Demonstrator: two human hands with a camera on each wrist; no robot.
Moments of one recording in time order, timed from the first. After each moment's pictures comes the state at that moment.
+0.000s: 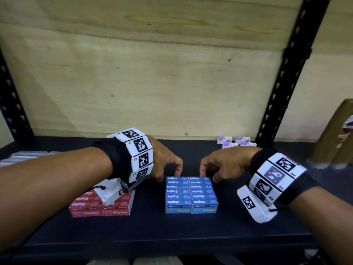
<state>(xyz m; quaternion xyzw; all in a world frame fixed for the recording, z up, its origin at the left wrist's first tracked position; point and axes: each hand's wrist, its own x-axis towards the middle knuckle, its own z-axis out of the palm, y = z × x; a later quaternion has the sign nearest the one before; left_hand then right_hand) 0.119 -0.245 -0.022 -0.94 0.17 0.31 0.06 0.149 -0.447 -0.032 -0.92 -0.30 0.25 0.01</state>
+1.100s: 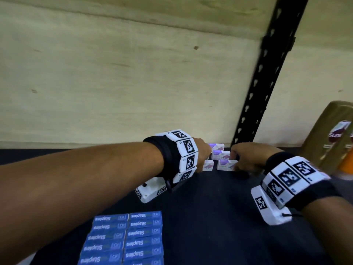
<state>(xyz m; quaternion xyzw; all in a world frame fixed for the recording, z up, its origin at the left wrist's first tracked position) 0.251 -0.420 -0.041 -0.96 0.24 0.06 0.13 0.247 -0.567 -0.027 -0.98 -0.05 0.12 -0.12</state>
